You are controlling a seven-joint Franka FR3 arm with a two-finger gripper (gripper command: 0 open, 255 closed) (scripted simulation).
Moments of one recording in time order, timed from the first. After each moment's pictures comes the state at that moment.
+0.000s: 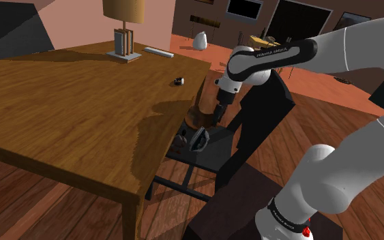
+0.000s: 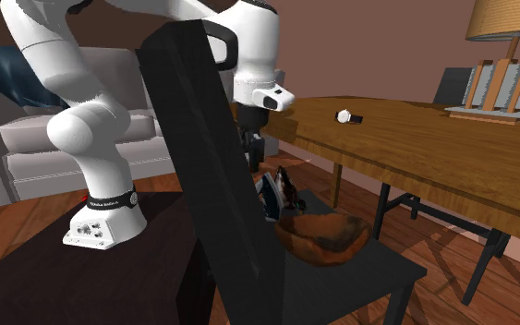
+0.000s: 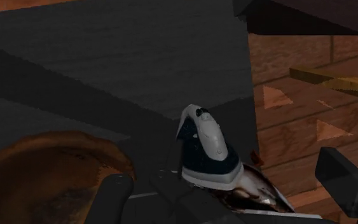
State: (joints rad) arm 0.10 -0.30 -0.32 -2.44 0.13 2.03 -0.52
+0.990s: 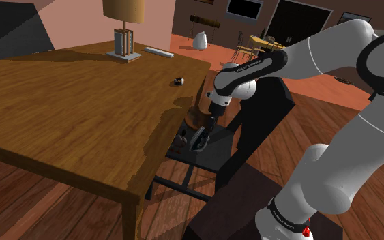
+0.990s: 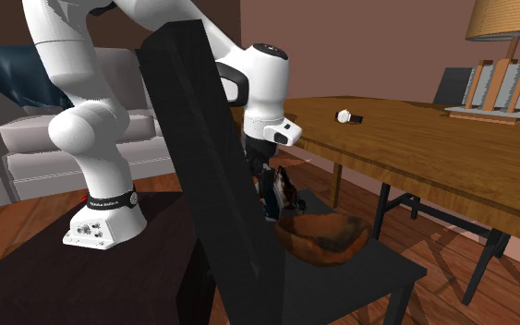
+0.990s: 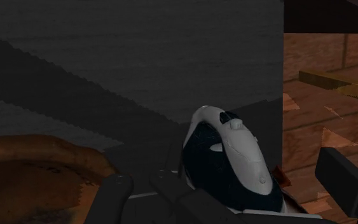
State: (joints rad) arm 0.14 -0.12 -0.35 -2.46 0.23 2.21 -0.67
